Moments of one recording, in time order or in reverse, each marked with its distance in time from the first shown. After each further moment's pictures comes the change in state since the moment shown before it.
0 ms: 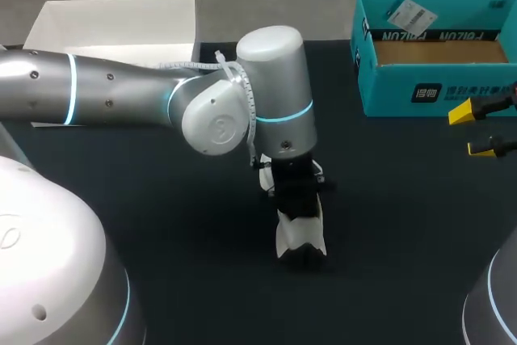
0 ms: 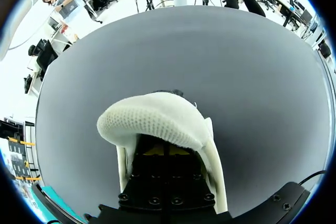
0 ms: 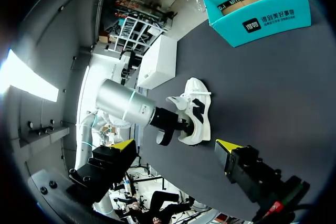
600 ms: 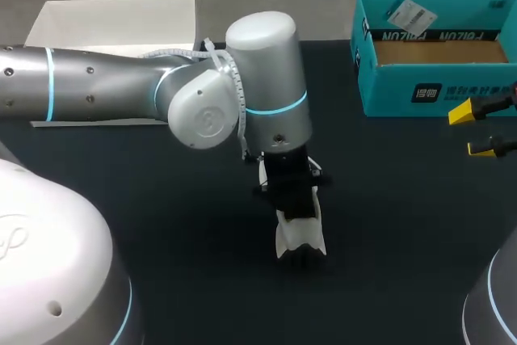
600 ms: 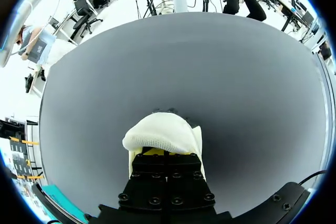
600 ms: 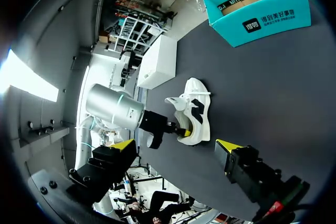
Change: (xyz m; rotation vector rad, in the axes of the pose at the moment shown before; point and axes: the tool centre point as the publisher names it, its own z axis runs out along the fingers) left arm 0.007 -0.020 -0.026 -0.011 -0.005 -0.007; right arm 0.000 0.000 0.000 0.000 0.000 0.000
